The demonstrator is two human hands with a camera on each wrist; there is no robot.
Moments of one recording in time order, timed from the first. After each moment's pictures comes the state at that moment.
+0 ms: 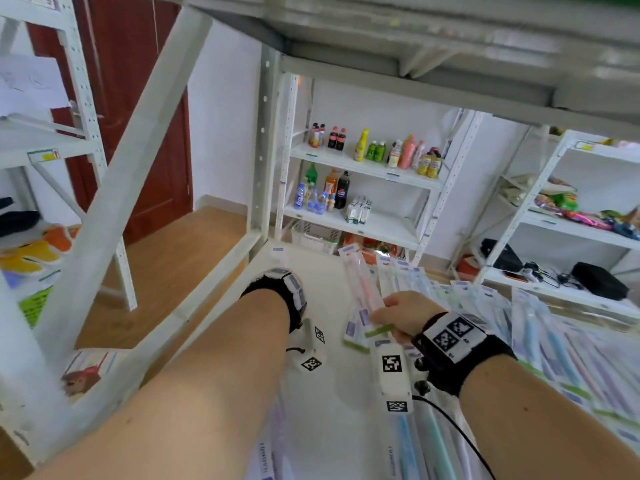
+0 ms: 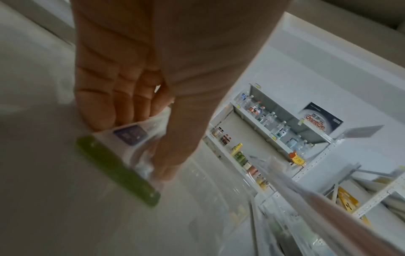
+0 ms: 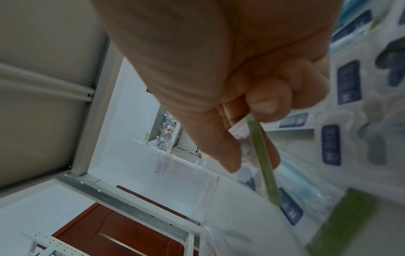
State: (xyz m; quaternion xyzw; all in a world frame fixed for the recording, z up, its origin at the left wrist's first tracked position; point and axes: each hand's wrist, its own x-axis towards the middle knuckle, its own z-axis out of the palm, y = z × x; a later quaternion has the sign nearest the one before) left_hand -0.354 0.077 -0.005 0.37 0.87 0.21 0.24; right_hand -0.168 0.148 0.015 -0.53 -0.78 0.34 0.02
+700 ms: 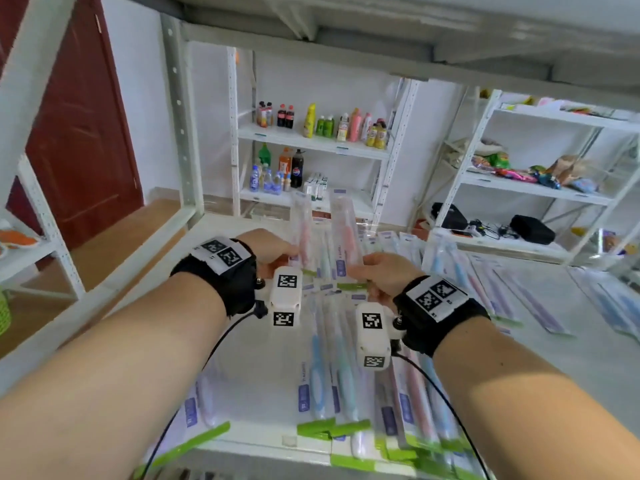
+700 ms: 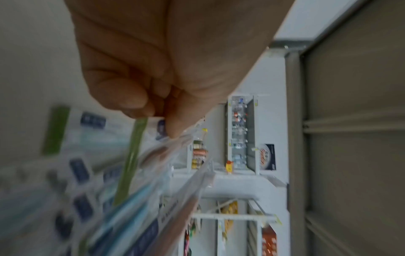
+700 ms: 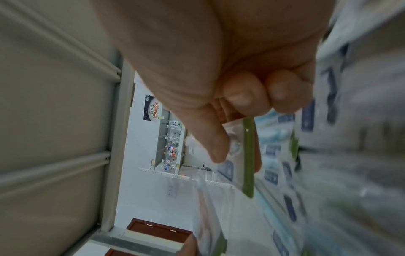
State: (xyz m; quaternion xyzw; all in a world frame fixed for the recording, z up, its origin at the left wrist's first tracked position) left_hand -0.254 0.060 0.038 0.42 0.75 0.34 0.38; right_hand -0.054 0.124 0.018 -0.52 -0.67 0.49 0.21
